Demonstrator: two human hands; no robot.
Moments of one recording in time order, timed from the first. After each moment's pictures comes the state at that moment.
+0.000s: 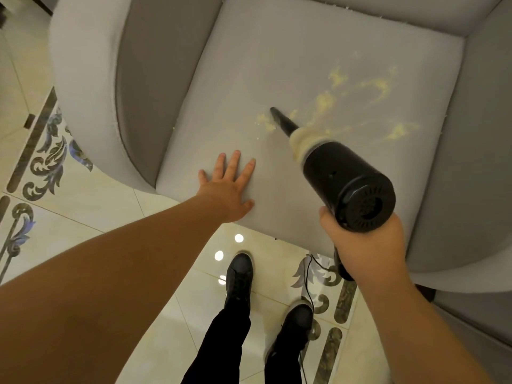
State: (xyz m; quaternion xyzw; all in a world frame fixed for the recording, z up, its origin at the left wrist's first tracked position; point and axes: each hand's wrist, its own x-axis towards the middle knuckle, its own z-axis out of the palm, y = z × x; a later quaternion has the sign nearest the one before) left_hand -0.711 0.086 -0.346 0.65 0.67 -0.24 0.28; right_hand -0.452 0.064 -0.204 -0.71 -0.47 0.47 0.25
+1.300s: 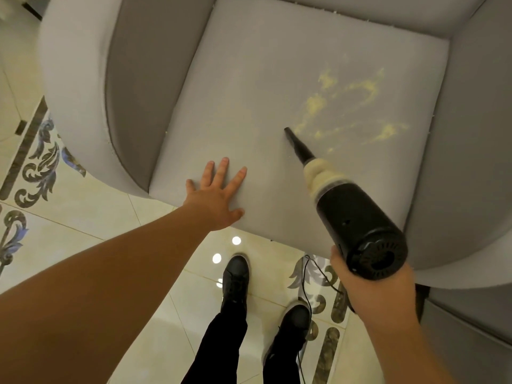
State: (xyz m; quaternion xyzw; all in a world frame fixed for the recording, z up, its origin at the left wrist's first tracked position) left_hand -0.717 0.072 -0.342 0.65 0.67 -0.24 0.27; right_hand -0.415 0.015 -0.211 -0.76 -0.41 0.46 0.22
